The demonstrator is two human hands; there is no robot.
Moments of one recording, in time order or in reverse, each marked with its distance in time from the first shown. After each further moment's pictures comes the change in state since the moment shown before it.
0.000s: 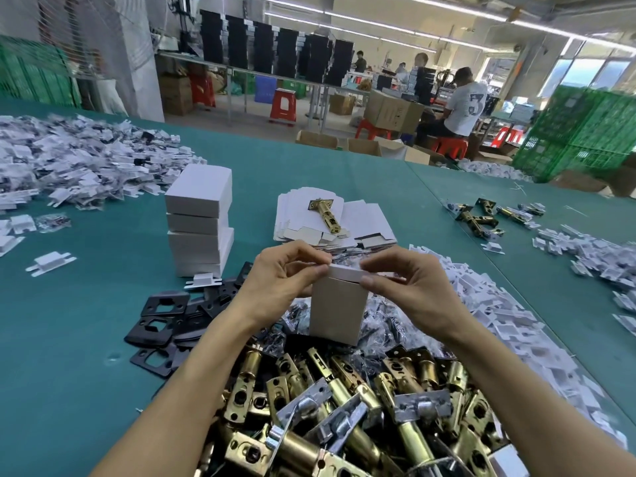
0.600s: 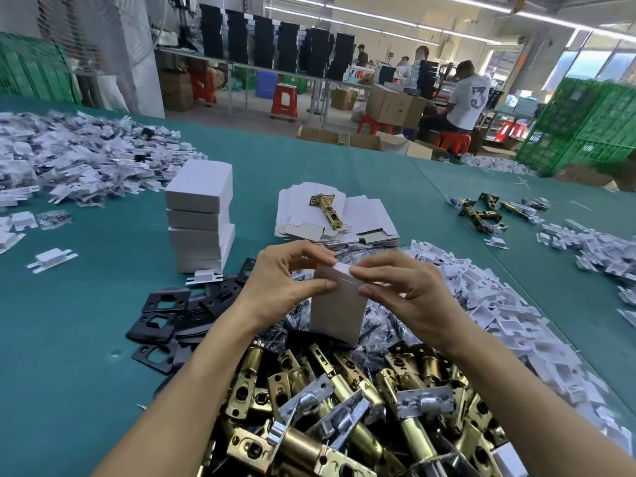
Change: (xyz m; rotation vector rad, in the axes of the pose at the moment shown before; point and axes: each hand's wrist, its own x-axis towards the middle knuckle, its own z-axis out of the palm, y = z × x) left_hand -0.001 -0.007 -0.003 0.150 -0.014 0.156; right_hand -0.007 0.010 0.004 -0.398 -0.026 -0.301
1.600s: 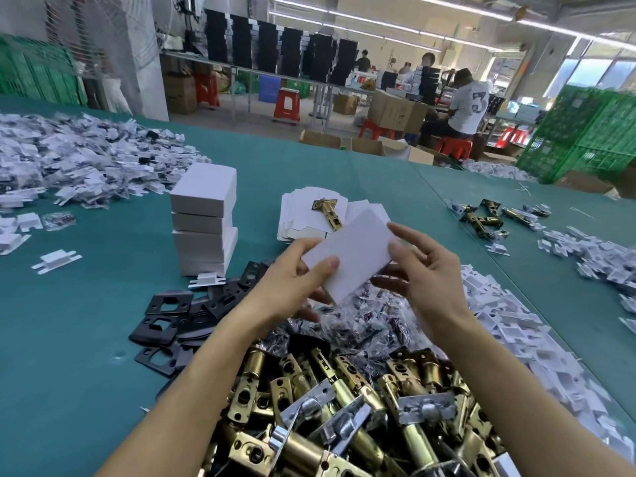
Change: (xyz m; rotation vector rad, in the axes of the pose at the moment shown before) left_hand 0.002 0.011 0.005 -0.071 -0.063 -0.382; right_hand 0.020 -0.015 0.002 0.764 0.410 0.627
